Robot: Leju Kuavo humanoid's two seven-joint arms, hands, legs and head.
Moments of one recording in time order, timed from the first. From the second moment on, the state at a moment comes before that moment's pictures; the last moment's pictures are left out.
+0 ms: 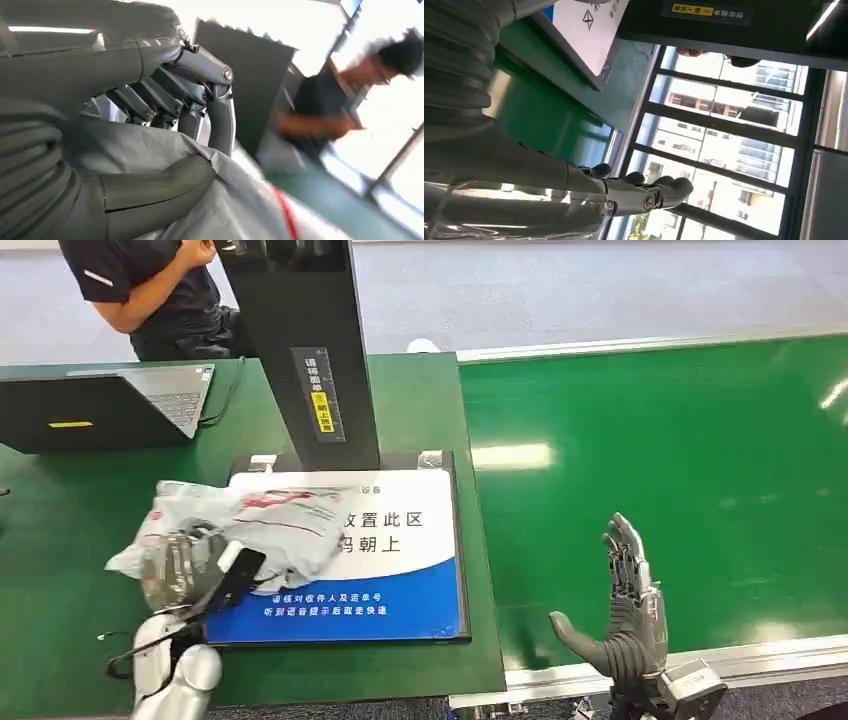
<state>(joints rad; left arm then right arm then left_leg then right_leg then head) -0.07 -0.06 0.21 -1.16 -1.13 0.58 -0.21 0.11 0.11 -0.12 -1.73 0.23 0.15 -0.70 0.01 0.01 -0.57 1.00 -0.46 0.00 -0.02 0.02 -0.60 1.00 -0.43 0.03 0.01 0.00</state>
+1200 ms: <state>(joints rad) -0.19 0.09 0.72 -1.10 -1.30 0.69 -0.16 0.14 0.16 -0.21 -1.78 0.24 0.20 -0.70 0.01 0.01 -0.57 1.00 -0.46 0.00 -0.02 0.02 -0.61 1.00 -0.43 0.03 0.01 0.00</state>
